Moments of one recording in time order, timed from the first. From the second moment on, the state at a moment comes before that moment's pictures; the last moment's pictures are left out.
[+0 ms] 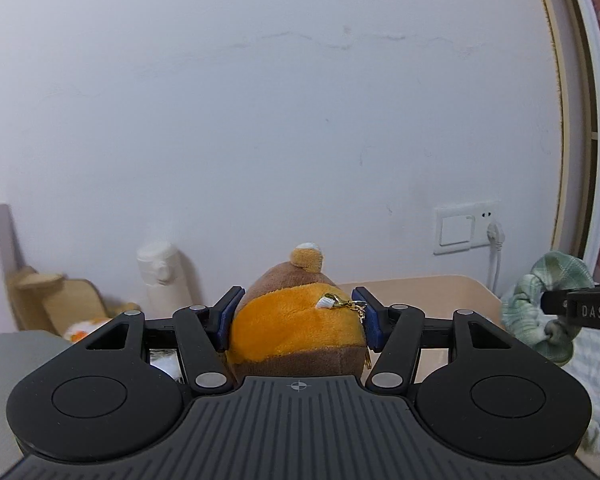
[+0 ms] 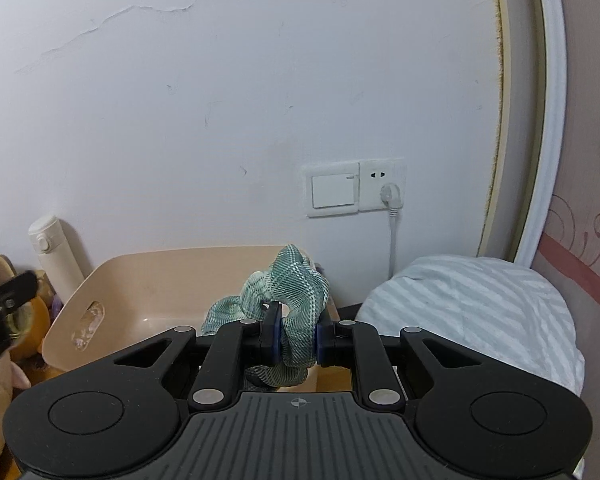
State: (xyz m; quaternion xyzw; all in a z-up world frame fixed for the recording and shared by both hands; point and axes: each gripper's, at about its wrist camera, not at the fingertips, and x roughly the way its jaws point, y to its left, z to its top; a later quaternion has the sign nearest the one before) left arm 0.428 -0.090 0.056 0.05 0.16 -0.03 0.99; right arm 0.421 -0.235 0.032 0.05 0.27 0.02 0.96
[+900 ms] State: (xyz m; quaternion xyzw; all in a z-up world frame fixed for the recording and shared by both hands) left arm 0.545 -0.134 -0.026 0.07 0.31 -0.08 0.95; right arm 0.494 -0.197 -0.029 0.00 0.35 0.03 0.94
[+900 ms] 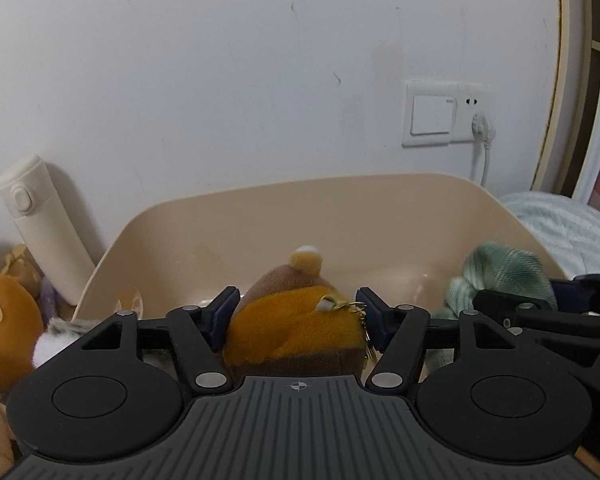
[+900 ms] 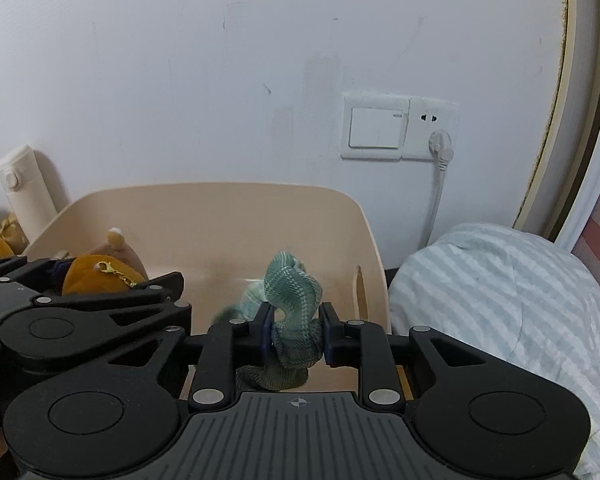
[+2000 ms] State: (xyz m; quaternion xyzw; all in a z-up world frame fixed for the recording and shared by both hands) left arm 0.404 -0.053 0.036 0.00 0.36 -0.09 0.93; right arm 0.334 -0.184 0.032 -0.04 0.26 0.10 0.96
